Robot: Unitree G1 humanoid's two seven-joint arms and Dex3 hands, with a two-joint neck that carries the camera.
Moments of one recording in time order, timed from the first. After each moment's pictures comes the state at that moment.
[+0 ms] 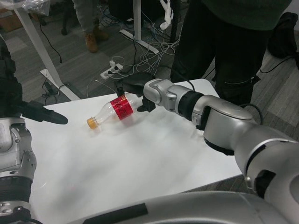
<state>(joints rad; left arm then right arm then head) -0.46 0.14 0.11 0.46 -0.27 -0.71 -0.07 -0.93 -0.37 0.91 0.87 -0.36 -0.10 -0.05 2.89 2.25</state>
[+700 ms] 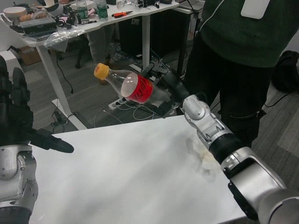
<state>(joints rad) -0.47 0.13 0.11 0.46 -0.27 -0.71 -0.07 -0.63 -0.43 0.20 0.52 0.04 -0.32 -0.03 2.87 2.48</state>
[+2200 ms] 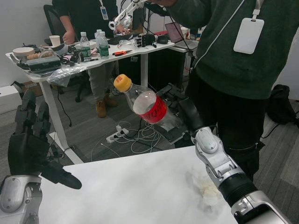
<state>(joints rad) -0.51 0.14 -0.01 0.52 -0.32 -0.71 -0.08 -0.54 -0.43 0.07 0.39 0.14 -0.39 -0.05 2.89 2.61</state>
